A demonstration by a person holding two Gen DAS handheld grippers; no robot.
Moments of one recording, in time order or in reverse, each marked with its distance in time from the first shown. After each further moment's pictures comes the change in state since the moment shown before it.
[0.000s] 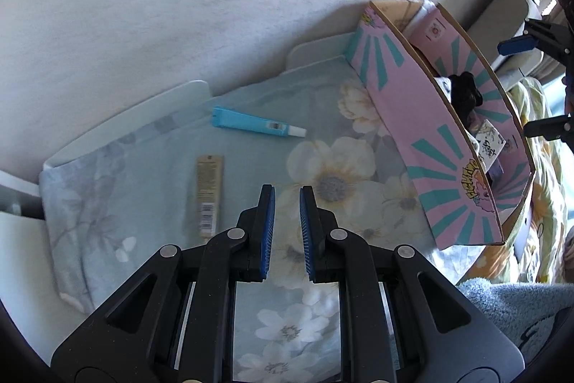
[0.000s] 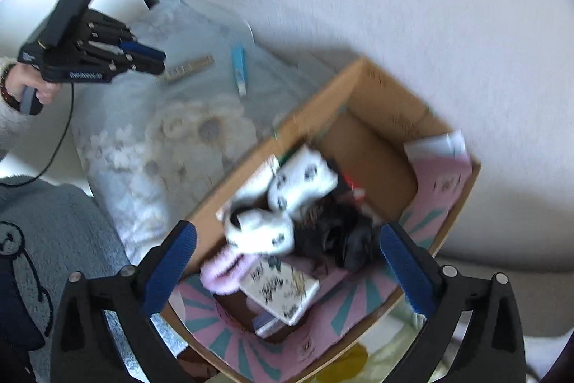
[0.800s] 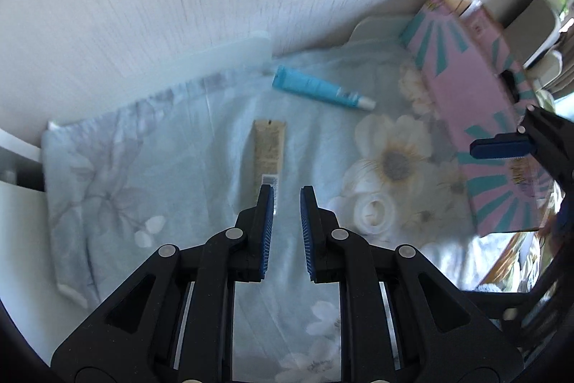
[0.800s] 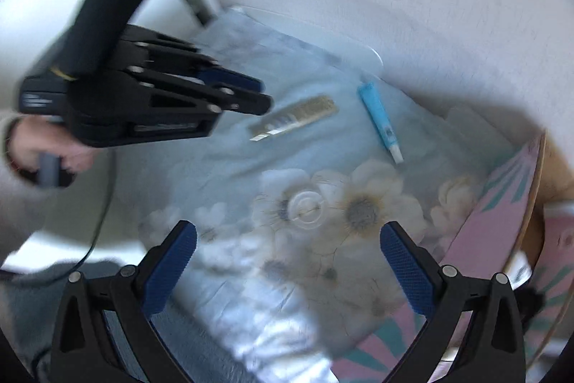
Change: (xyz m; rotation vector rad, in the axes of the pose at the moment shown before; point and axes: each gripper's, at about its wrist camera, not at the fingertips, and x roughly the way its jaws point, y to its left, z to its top) left arm 0.039 0.065 -0.025 -0.080 0.066 0.016; right arm 0.095 0.143 0.084 0.160 -0.031 0.108
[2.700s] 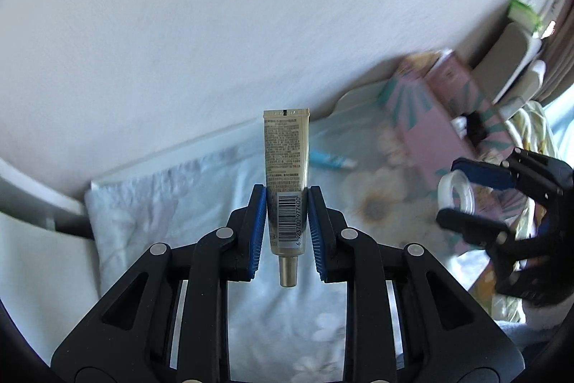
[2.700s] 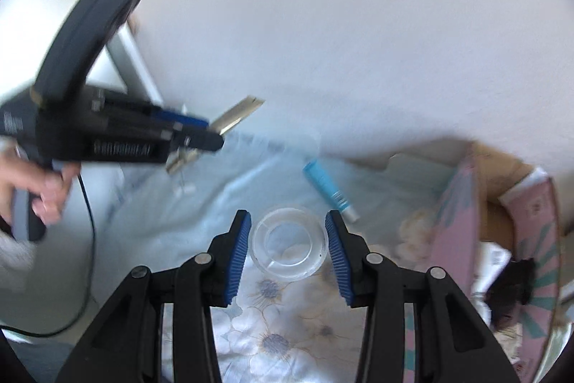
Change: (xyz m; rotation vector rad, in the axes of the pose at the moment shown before) left arm -0.108 -0.009 0.027 0.075 -0.212 -0.015; right arm -0.068 0.002 -0.008 0.269 -0.405 -0.158
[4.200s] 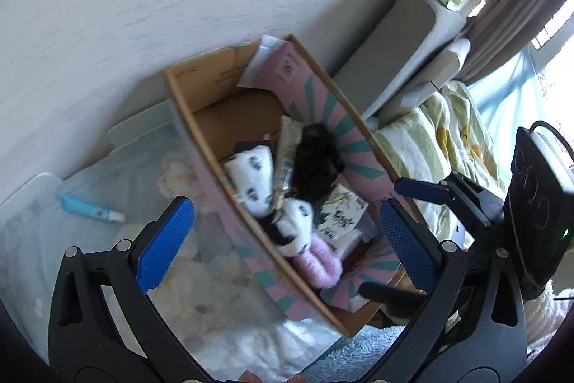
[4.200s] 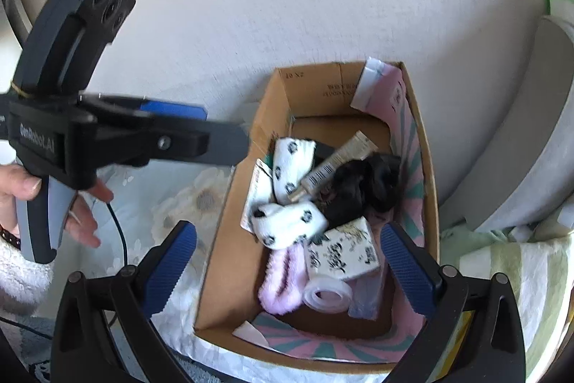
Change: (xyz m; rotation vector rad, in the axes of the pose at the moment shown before) left arm 0.073 -0.207 0.050 0.068 0.071 -0.326; right arm -0.085 -0.169 -0.087 0.274 0.018 -0.053
